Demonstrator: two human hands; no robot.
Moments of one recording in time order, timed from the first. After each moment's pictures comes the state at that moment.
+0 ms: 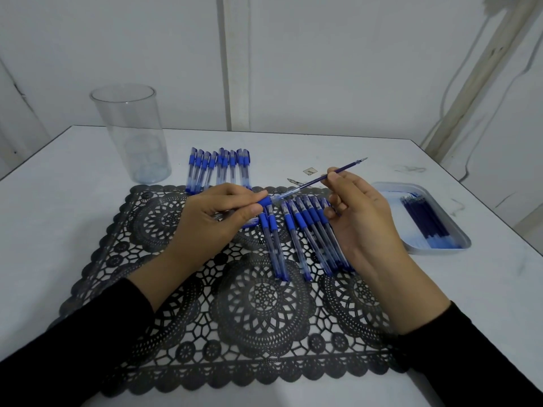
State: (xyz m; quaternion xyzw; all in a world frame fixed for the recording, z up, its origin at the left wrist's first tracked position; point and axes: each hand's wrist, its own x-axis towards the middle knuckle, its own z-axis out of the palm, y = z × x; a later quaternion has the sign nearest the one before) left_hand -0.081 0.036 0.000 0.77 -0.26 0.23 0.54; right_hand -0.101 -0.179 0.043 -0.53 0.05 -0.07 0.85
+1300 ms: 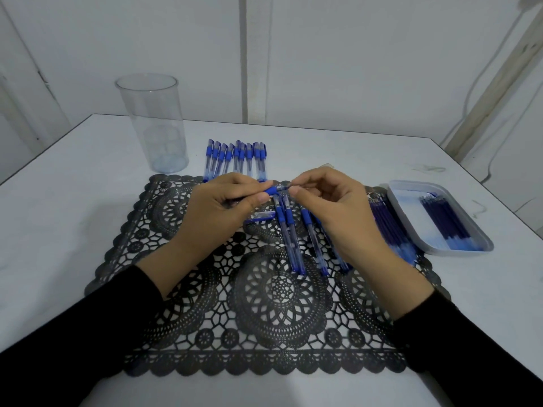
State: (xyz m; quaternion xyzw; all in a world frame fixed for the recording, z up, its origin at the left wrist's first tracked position) left_hand -0.080 0.051 0.000 0.79 -0.23 0.25 0.52; right_hand -0.092 -0.146 0.034 -0.72 -0.15 -0.09 0.67
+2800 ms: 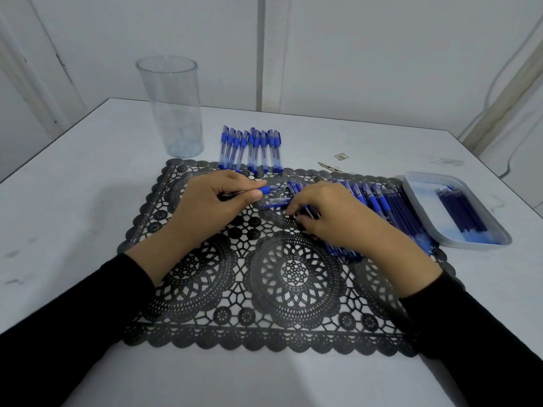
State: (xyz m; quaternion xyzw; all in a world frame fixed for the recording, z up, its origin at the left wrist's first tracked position) left_hand -0.097 0.082 0.002 0.85 -0.18 0.20 0.45; right_hand -0.084 -0.141 0.036 -0.94 -0.31 0.01 0.15
